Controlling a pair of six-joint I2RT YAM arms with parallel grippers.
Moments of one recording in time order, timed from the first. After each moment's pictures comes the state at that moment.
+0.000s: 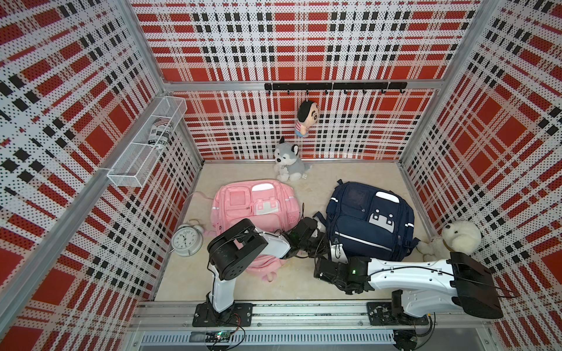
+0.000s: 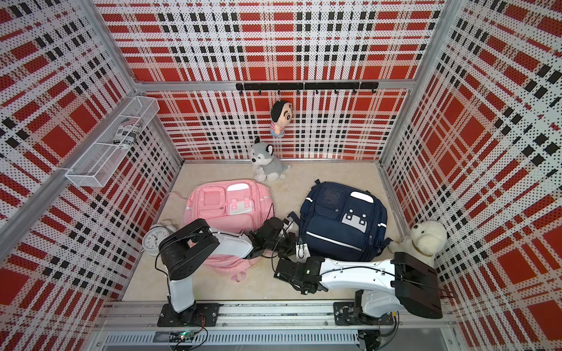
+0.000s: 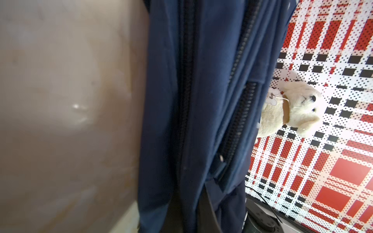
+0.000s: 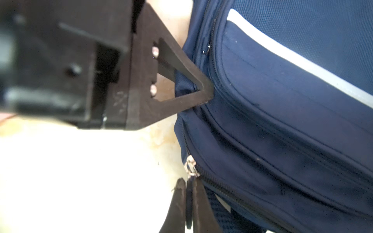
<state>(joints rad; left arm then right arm) -0.87 1.92 0.87 0.41 0.48 -1.25 1.29 1.31 0.73 -0.74 0.54 1.06</state>
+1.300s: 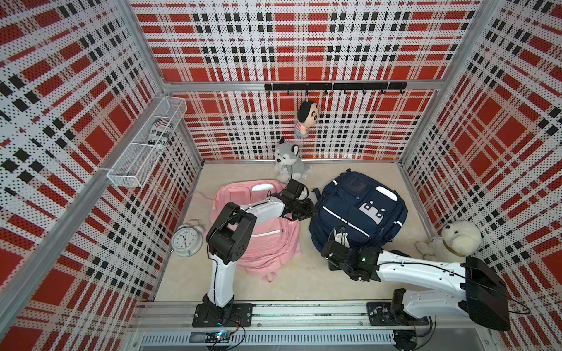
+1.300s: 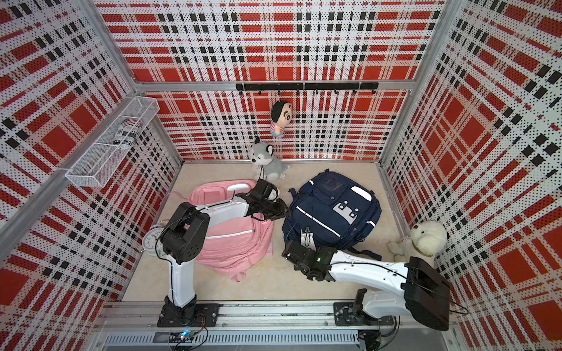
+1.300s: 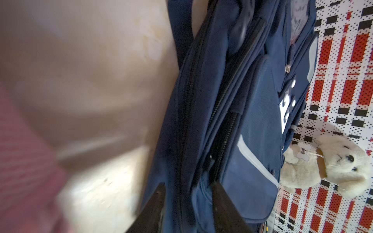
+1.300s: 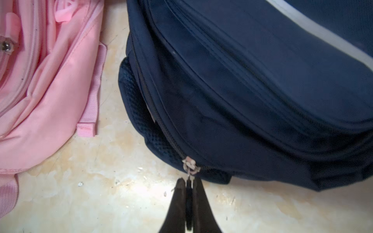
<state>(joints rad) -0.57 1.97 1.33 -0.25 0.43 -0.79 1.10 1.26 0.72 -0.58 0.45 0.92</state>
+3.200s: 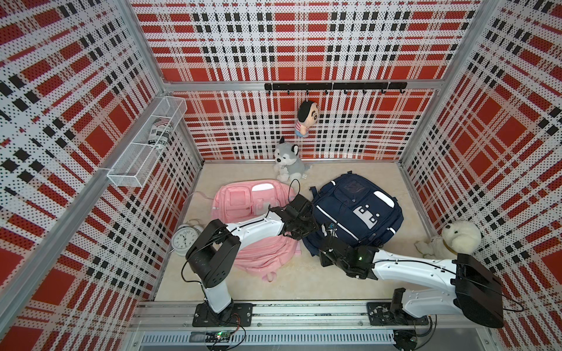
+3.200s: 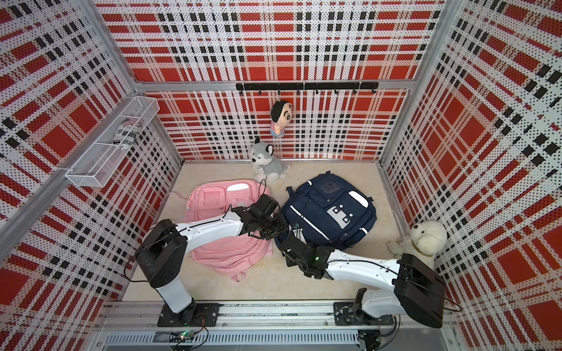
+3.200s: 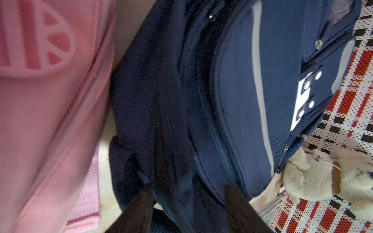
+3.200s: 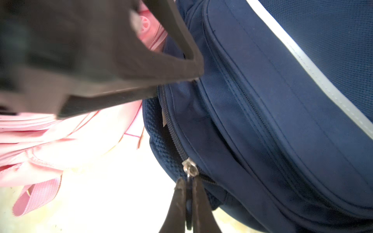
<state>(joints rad) -0.77 1.78 1.16 -0.38 0.21 -1.10 1.06 1.28 0.66 -0.30 0.38 0.71</state>
